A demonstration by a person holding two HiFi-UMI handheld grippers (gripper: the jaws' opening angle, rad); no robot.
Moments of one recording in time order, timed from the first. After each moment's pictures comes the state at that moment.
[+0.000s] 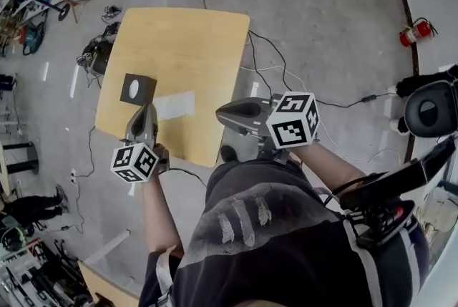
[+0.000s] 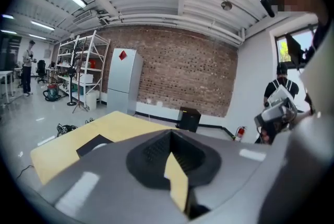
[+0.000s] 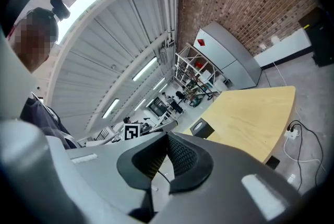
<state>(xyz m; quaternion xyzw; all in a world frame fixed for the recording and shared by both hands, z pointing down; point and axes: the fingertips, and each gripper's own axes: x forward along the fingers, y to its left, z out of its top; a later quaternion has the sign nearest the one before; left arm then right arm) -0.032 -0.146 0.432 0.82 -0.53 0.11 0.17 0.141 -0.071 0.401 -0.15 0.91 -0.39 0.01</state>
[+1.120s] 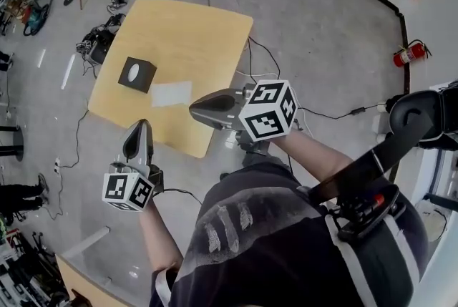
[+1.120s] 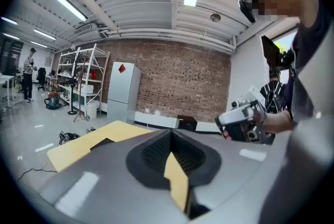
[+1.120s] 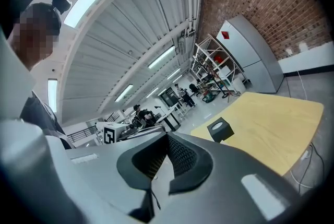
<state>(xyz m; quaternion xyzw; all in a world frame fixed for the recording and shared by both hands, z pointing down) -0.054 -0.041 0.369 0.83 -0.54 0.08 0.13 0.059 -0.045 0.364 -0.07 0.95 -0.31 -0.03</state>
